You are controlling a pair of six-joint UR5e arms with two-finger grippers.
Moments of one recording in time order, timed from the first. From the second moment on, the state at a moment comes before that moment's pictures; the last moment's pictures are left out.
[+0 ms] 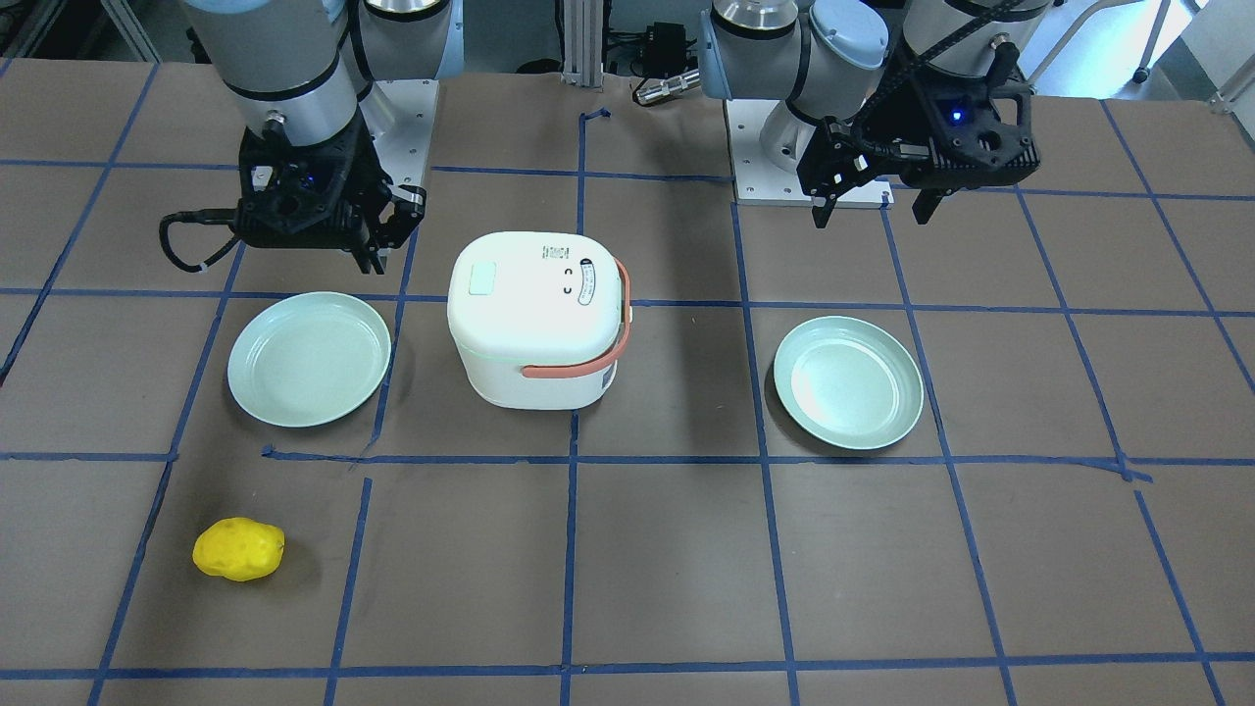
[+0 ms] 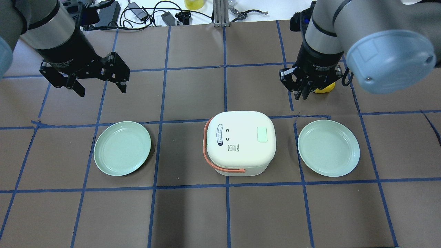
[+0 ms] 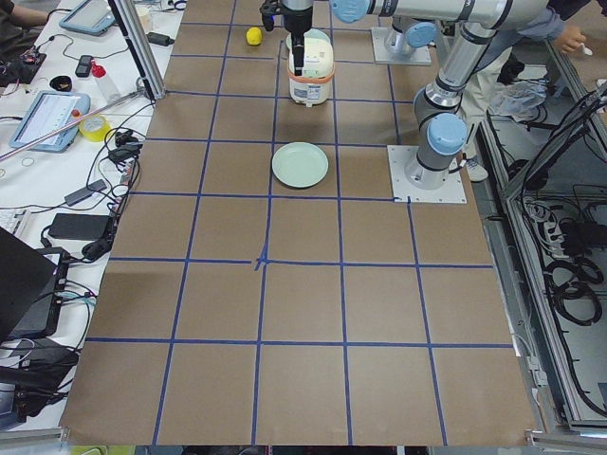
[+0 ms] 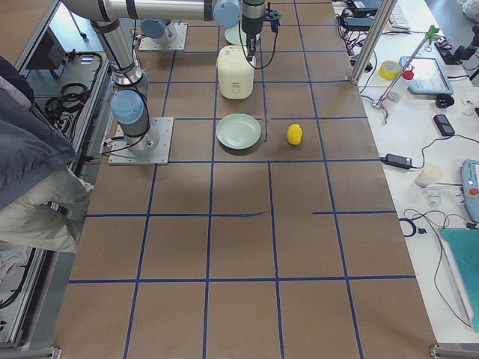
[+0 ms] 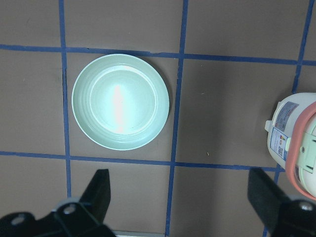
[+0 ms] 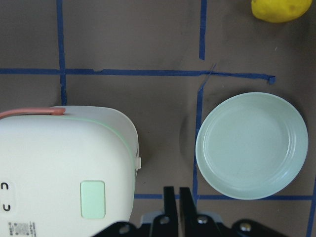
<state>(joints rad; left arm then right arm) -1.55 -1.50 -1.59 -1.62 1.59 -0.05 1.70 -1.57 1.68 -1.64 -1.57 0.11</state>
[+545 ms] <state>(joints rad) -1.55 -1.50 -1.59 -1.62 1.59 -0.05 1.80 -1.56 1.81 -1.74 -1.58 0.22</state>
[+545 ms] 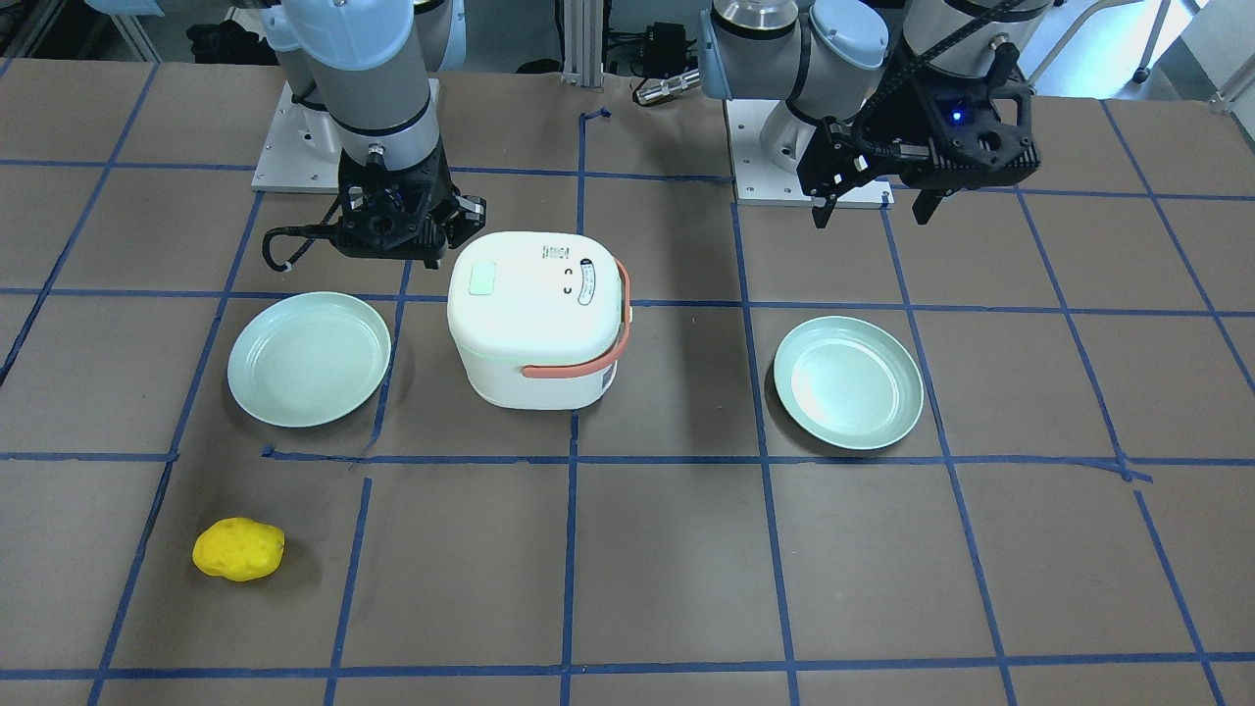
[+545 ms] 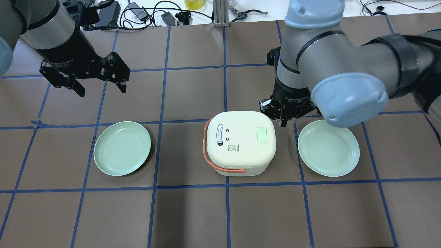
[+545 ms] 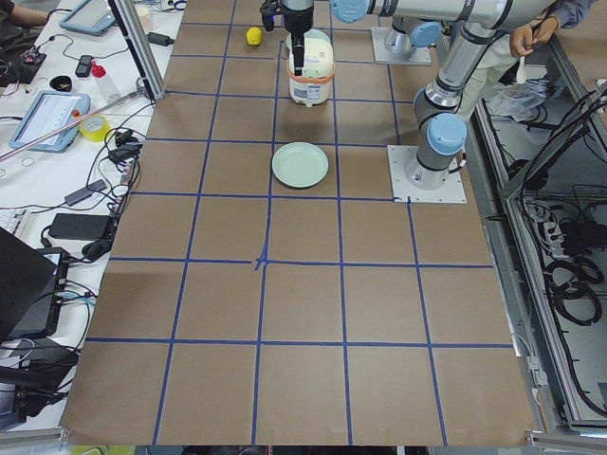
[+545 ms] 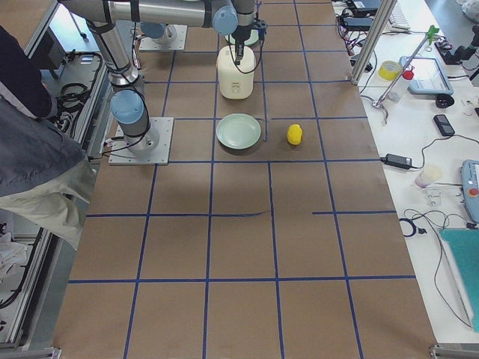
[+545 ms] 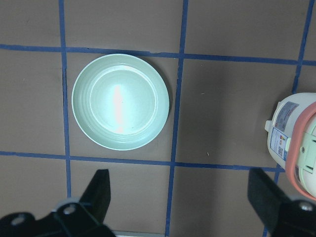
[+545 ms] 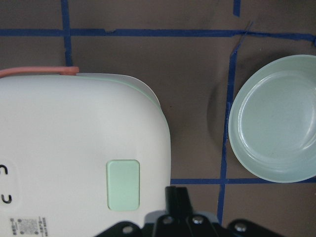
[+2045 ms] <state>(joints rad) -1.55 -1.50 -1.59 -1.62 1.59 -0.05 1.83 -1.53 1.83 -1.89 -1.55 0.30</state>
